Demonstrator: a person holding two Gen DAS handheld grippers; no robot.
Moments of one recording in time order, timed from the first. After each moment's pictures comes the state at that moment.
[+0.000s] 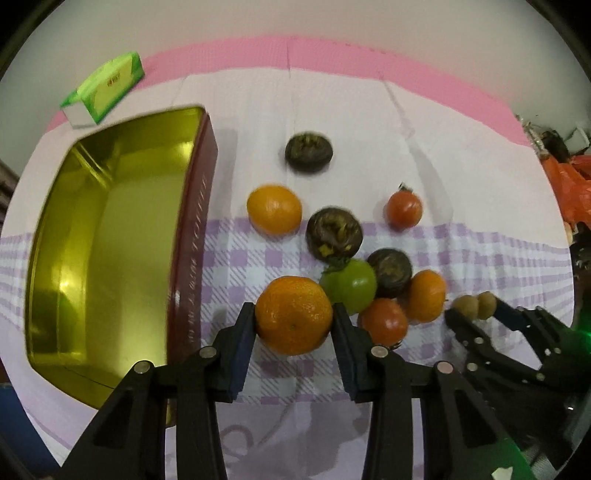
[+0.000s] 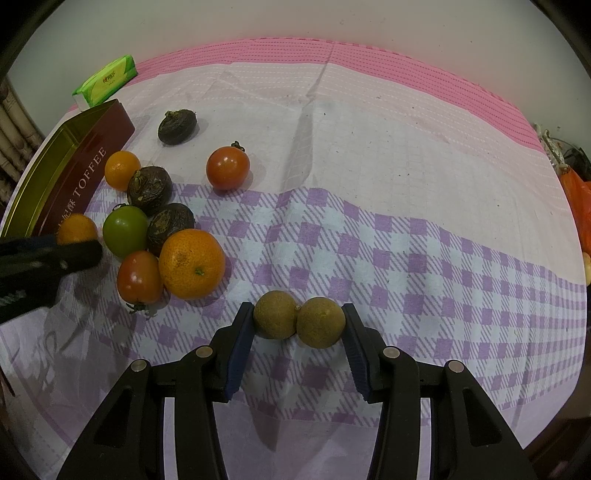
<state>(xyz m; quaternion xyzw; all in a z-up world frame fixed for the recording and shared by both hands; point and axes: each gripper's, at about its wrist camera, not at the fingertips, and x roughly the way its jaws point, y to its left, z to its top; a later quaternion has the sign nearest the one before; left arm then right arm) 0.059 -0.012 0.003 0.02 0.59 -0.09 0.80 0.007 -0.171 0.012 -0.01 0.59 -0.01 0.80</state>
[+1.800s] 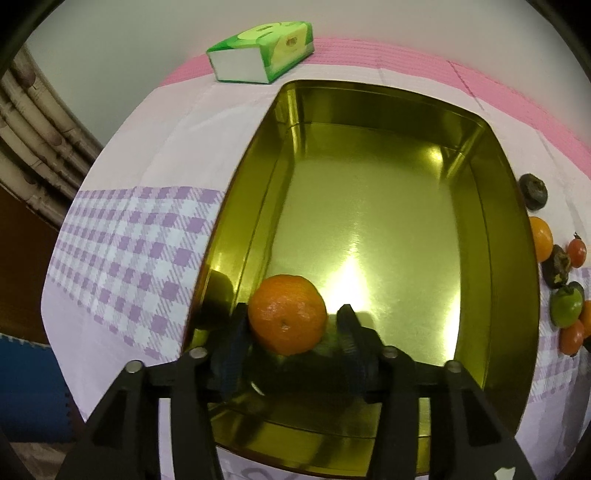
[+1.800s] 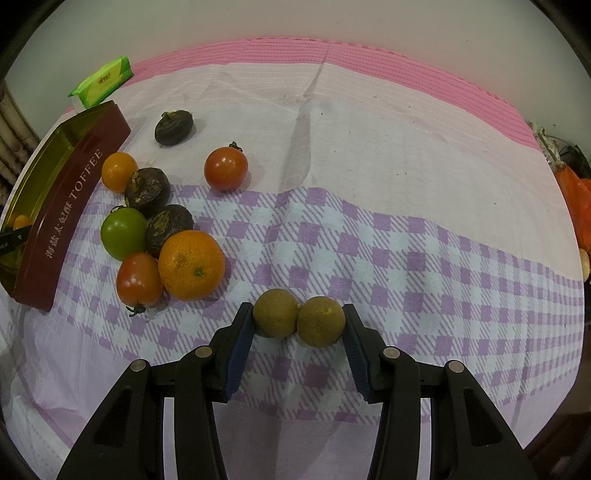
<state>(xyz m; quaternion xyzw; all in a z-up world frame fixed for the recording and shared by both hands) 0.074 0.165 -0.020 0.03 0.57 0.06 0.82 0.008 -0.172 0.013 -0.01 0.60 -0.01 0.80</state>
